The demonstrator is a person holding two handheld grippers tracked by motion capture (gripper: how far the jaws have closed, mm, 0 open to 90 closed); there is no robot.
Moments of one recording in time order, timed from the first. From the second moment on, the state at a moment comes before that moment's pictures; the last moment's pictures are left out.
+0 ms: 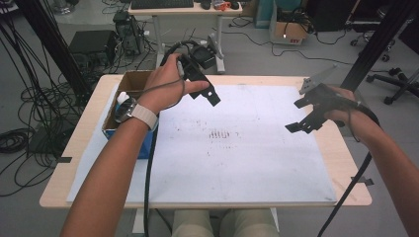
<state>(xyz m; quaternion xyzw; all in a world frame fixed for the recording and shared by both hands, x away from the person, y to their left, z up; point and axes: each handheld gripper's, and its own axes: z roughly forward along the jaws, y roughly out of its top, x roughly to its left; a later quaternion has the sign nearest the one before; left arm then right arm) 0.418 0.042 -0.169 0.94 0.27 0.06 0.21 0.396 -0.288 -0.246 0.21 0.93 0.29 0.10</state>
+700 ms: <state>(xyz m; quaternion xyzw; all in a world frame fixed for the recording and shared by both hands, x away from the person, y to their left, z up) 0.415 0.021 -0.184 0.96 0.21 0.07 0.18 0.393 -0.281 -0.243 0.23 0.93 0.27 0.09</state>
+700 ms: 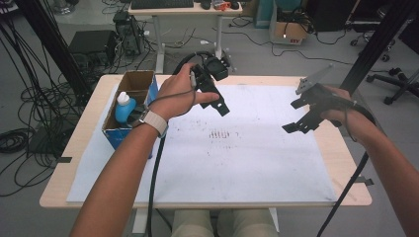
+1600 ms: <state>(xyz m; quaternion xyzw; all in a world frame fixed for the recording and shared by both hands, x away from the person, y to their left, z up) 0.416 0.022 -0.190 0.96 0.21 0.07 0.19 0.391 -0.280 -0.246 0.23 0.92 0.29 0.08</state>
